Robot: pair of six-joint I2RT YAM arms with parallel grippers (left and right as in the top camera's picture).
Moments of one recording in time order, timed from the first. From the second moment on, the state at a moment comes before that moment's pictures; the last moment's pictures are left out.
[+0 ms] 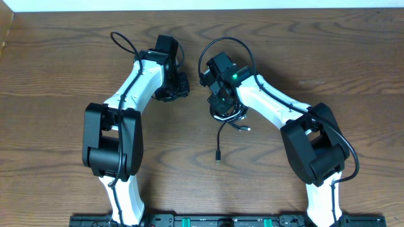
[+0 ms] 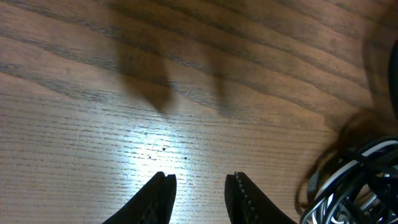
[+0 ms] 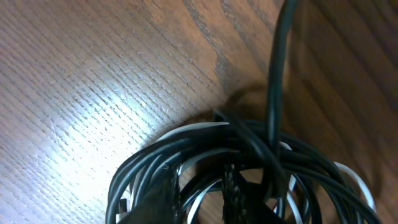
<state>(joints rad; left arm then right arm) -0.21 2.03 1.50 -0.88 0.17 -0.43 0.59 2.12 1.54 -0.70 -0.07 -0.16</state>
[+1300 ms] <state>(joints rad) -0.21 2.03 1.50 -0.88 0.17 -0.43 0.58 2.07 1.54 -0.70 0.00 -0.17</state>
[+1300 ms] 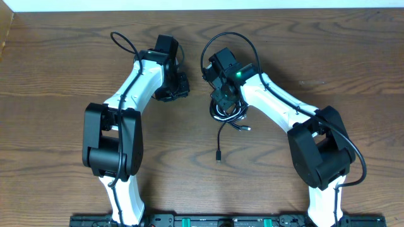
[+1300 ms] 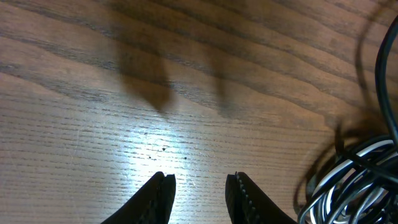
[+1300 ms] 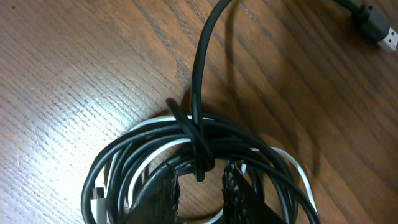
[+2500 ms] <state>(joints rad) -0.21 2.03 1.50 -0.97 0.71 0.14 0.40 2.12 1.54 -0.73 -0.55 -0.19</state>
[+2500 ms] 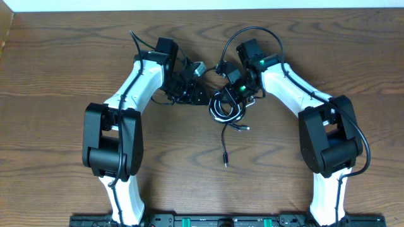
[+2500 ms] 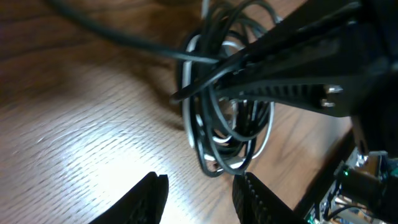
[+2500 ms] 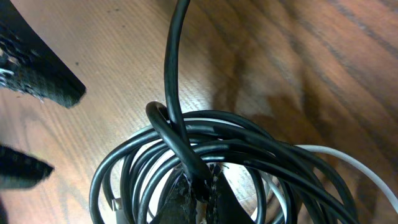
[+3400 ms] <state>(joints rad) -0.26 2.03 1.50 -0.95 0.72 0.26 0.38 2.13 1.54 -0.87 -0.81 -0.42</state>
